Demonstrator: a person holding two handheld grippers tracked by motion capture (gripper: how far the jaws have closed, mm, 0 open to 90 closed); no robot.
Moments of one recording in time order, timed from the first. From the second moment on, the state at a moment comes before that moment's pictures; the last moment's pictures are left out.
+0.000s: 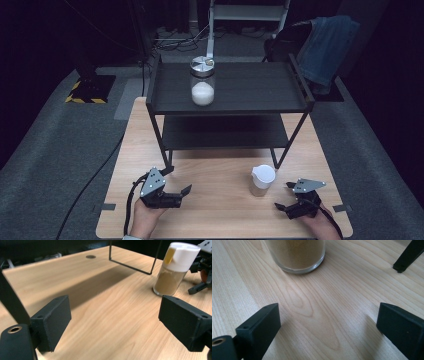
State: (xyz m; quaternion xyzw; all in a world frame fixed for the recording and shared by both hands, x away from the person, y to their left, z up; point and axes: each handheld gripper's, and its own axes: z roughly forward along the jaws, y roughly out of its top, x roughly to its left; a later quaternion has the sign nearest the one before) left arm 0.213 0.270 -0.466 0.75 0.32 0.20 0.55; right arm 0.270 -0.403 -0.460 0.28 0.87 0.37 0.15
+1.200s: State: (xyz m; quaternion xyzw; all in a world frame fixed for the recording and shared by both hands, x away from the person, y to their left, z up) left arm 0.246 0.238 -0.469 0.86 0.32 0.12 0.39; right arm 0.271 -0.403 -0.460 0.28 0.87 0.37 0.15
